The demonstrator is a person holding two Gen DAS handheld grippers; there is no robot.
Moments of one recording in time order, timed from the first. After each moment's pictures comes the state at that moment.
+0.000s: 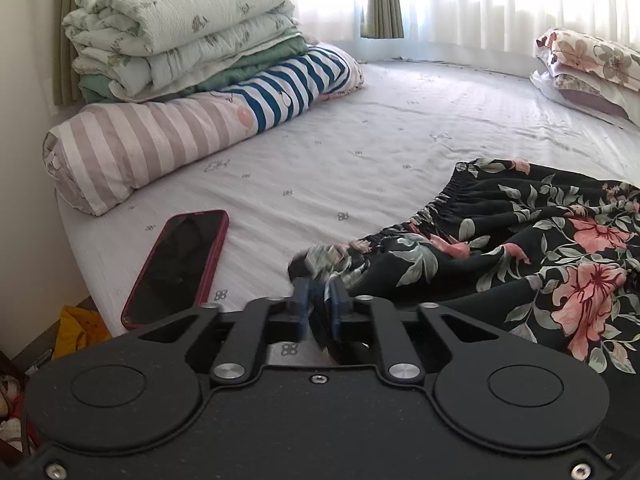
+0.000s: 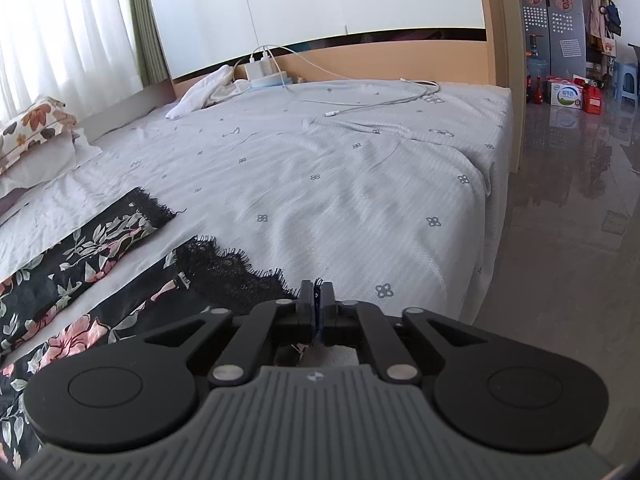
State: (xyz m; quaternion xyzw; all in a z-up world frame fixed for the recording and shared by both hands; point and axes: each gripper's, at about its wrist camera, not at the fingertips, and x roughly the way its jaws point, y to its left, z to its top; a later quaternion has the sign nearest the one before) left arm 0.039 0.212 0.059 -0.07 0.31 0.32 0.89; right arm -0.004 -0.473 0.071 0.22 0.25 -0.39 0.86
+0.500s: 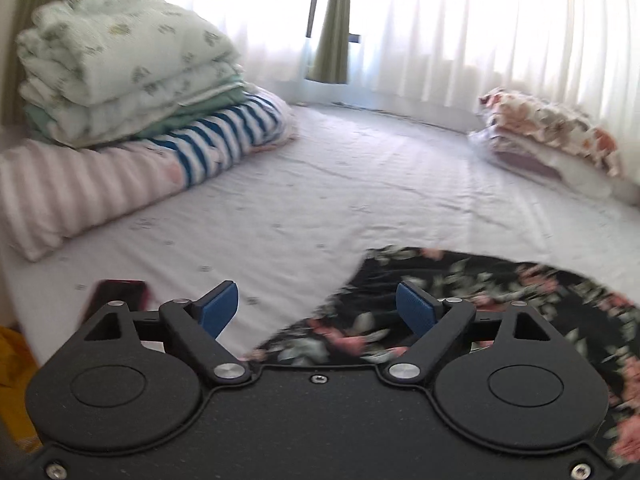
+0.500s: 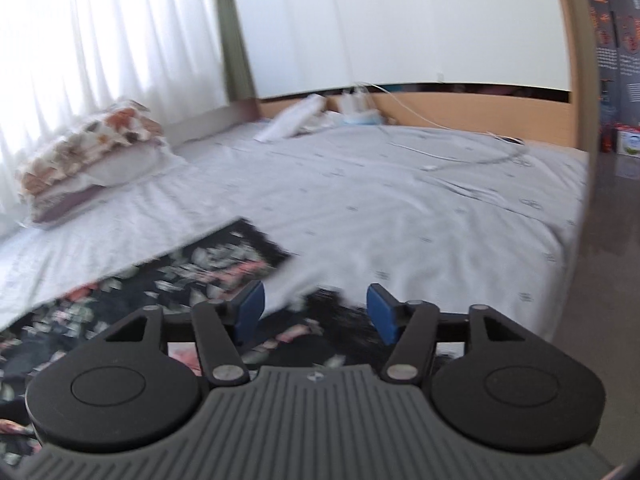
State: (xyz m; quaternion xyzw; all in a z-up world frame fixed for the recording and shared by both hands) left arm 0.066 0.204 0.139 -0.12 0.25 0.22 0.94; right arm 0.033 -0.426 0.139 0.18 0.21 -0.28 0.92
